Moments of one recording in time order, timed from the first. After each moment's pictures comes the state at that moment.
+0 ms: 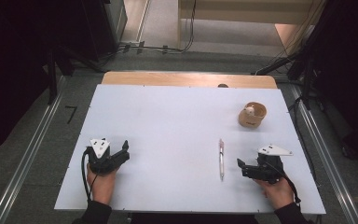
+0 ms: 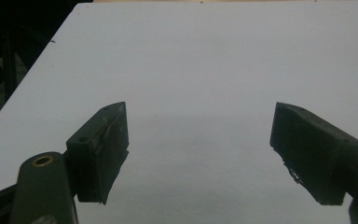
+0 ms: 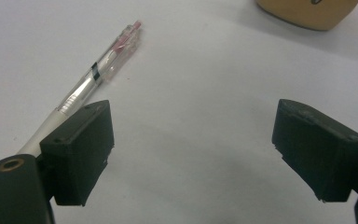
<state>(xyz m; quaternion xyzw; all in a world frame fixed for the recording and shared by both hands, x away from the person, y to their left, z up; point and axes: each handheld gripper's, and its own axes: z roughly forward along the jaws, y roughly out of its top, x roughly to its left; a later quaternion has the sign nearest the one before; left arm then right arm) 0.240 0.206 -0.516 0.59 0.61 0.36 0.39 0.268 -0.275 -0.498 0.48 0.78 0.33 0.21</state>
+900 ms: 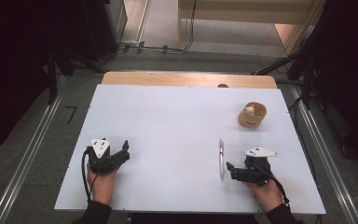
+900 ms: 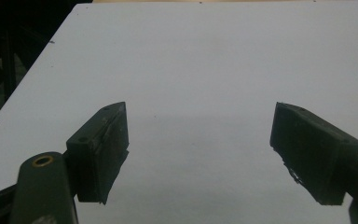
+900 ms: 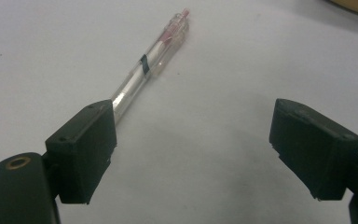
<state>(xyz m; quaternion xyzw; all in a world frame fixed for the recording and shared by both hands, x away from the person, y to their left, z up) 0.240 0.206 -0.516 0.59 0.61 0.36 0.39 0.263 -0.244 -0.506 0.48 0.80 0.32 0.19</state>
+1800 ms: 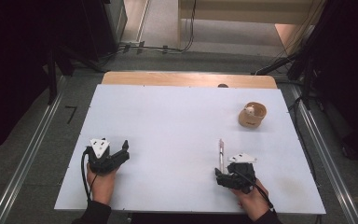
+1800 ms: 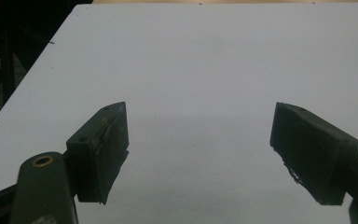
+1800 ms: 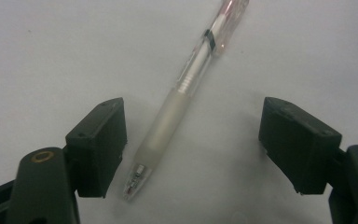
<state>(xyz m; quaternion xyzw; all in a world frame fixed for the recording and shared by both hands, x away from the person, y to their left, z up) 0.240 0.207 -0.516 0.59 0.61 0.36 0.39 0.244 -0.198 -0.515 0.50 0.80 0.28 0.20</state>
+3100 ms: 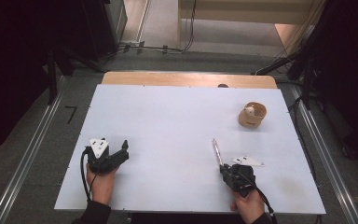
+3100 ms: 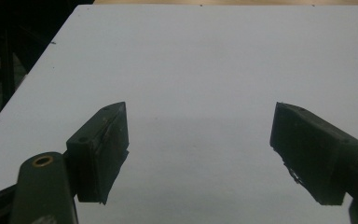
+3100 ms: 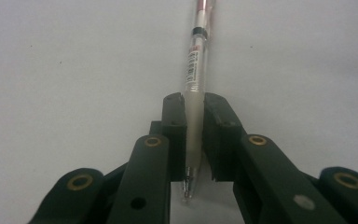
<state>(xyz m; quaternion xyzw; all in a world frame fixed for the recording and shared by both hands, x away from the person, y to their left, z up) 0.240 0.208 -0.515 0.59 0.61 0.36 0.39 0.234 -0.199 -0.515 0.54 0.75 0.33 0.16</state>
